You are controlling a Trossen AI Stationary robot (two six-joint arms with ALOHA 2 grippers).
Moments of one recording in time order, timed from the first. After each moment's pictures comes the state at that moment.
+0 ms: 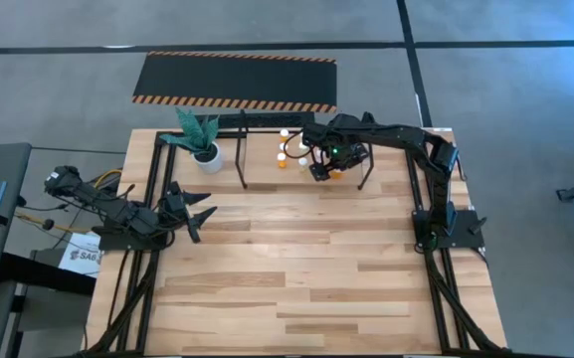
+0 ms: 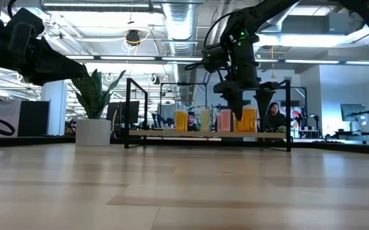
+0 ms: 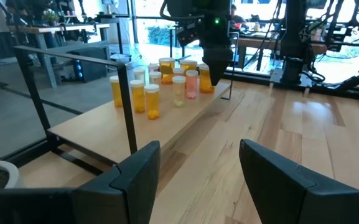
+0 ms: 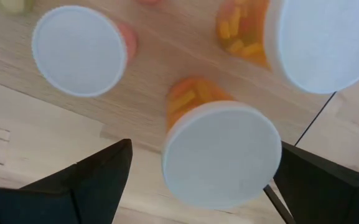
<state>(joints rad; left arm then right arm) -0.45 0.22 0.03 0.01 -0.92 -0.18 -0.49 1.95 1.58 -1.27 0.08 0.65</state>
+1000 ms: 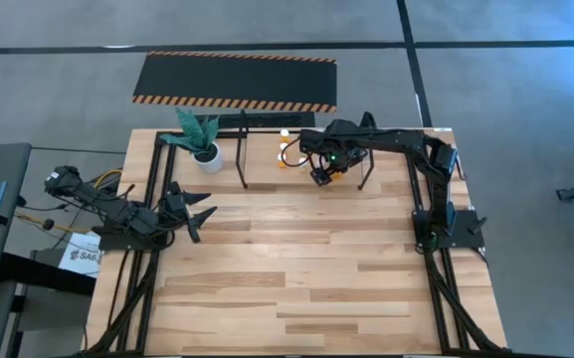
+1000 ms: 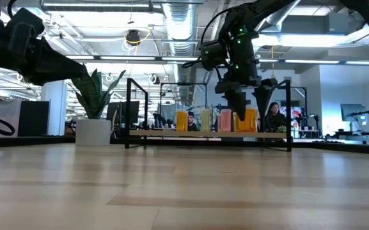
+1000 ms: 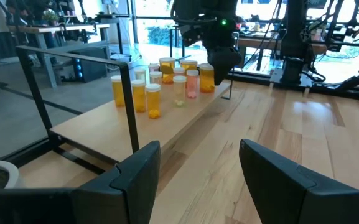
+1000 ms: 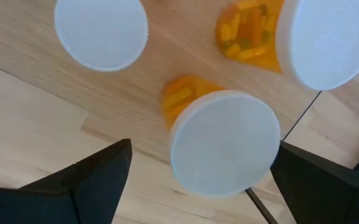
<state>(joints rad) -0.45 0.22 0.03 0.01 -0.92 -0.18 -0.44 1.95 1.58 -1.28 0.18 0.59</state>
